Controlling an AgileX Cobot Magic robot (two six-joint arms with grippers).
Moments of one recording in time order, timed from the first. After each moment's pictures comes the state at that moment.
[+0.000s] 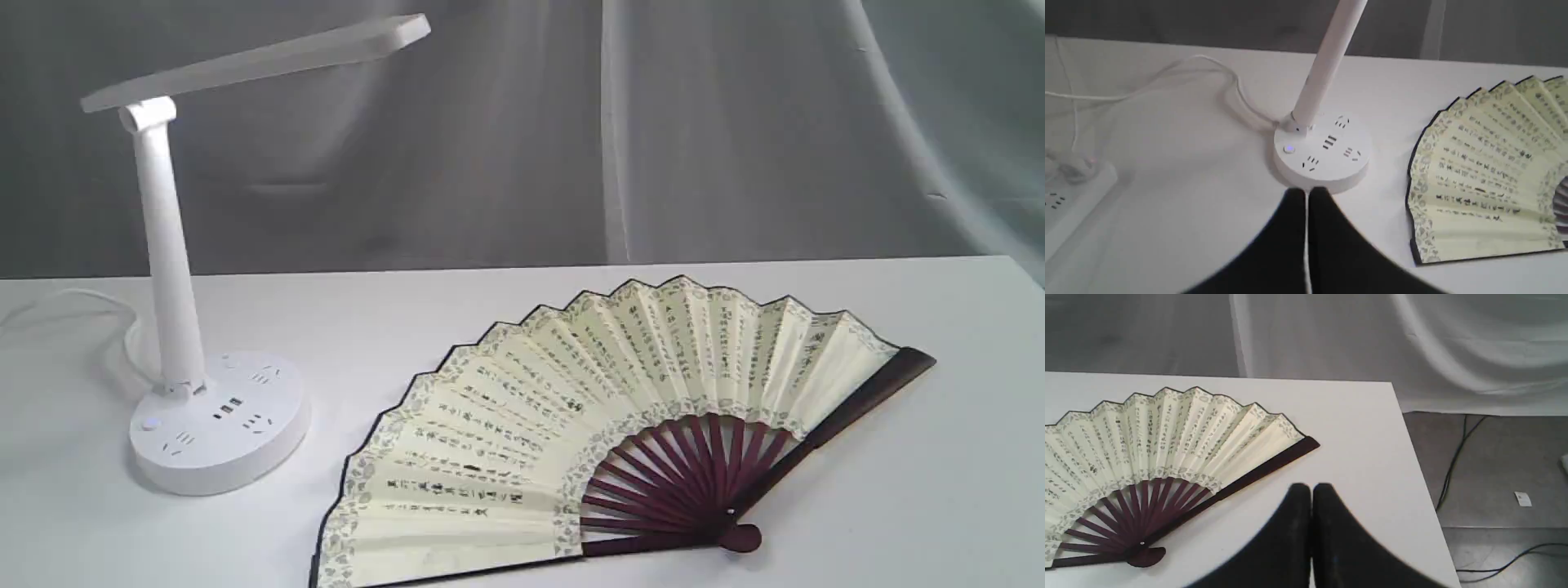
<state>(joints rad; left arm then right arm) -0.16 0.51 -0.79 0.15 0.86 -0.24 -0.06 0.56 -0.98 -0.06 0.93 -0.04</state>
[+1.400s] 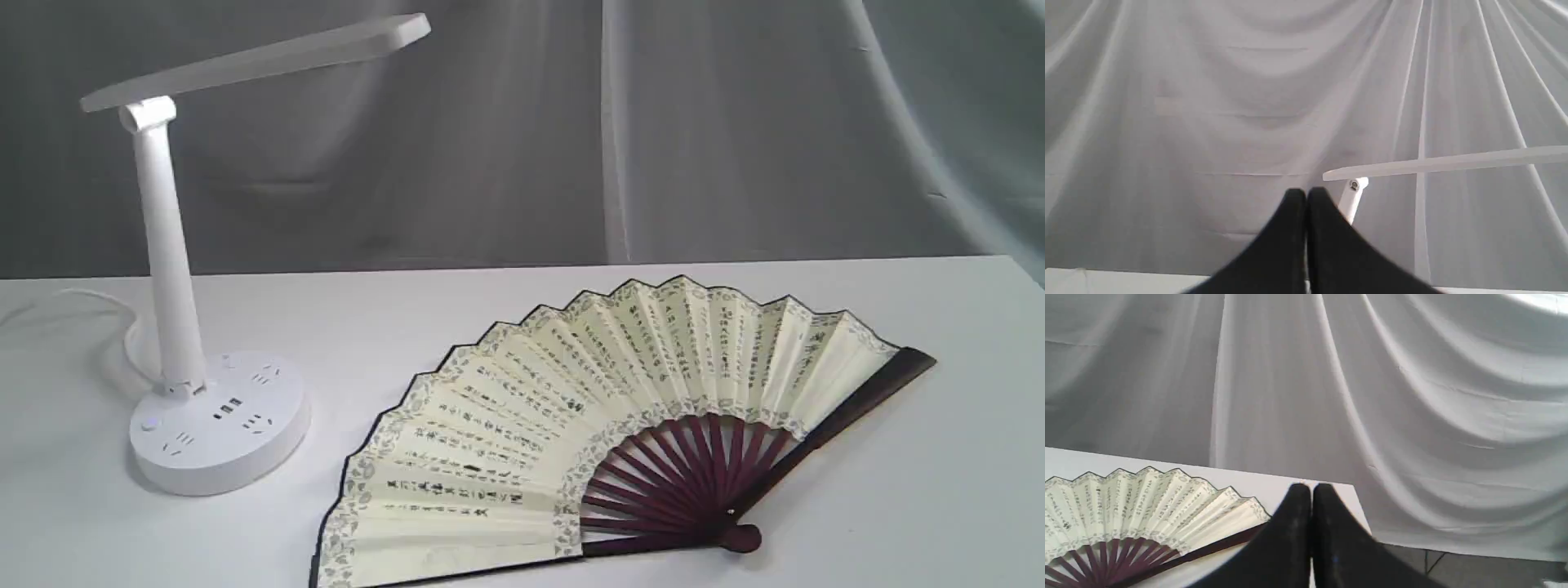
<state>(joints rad) -0.14 0.00 -0.60 0.22 0.53 -0.23 -0.06 0.00 -0.72 -0.08 0.85 -0.16</state>
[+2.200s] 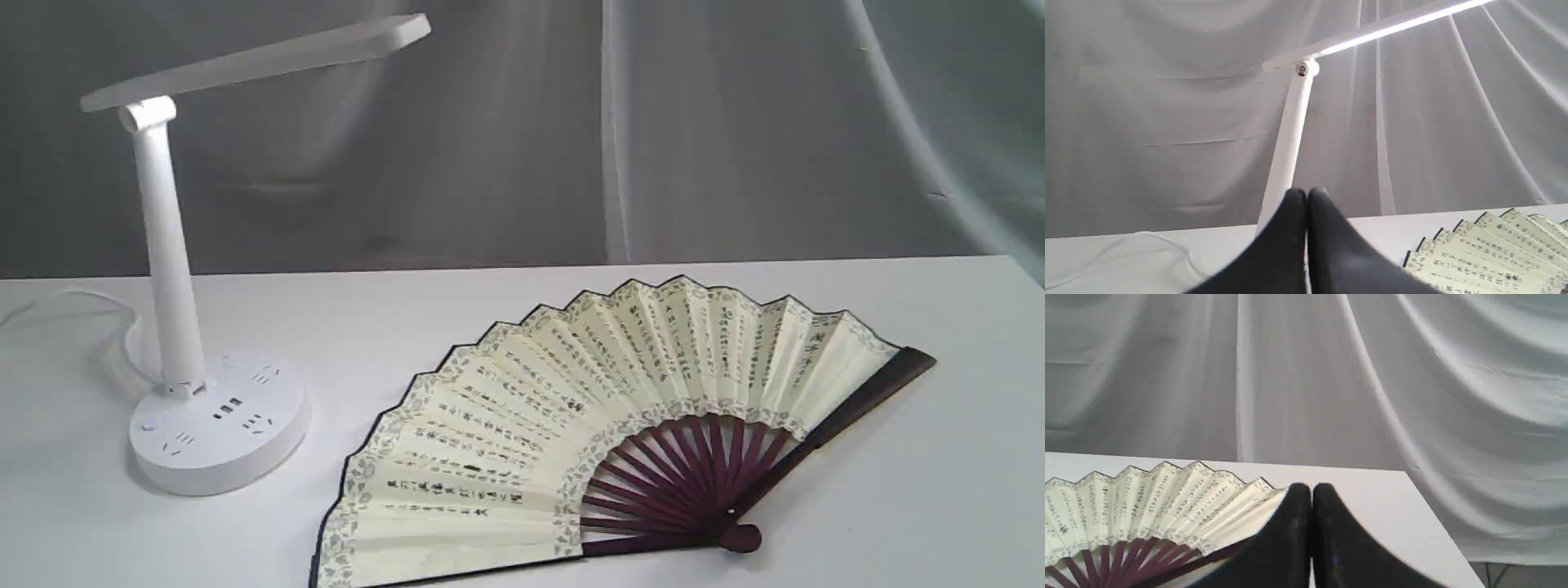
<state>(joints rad) -0.14 0.00 0.00 0.22 -0.03 -0.23 -0.06 0.01 -0.03 -0.18 0.09 0.07</state>
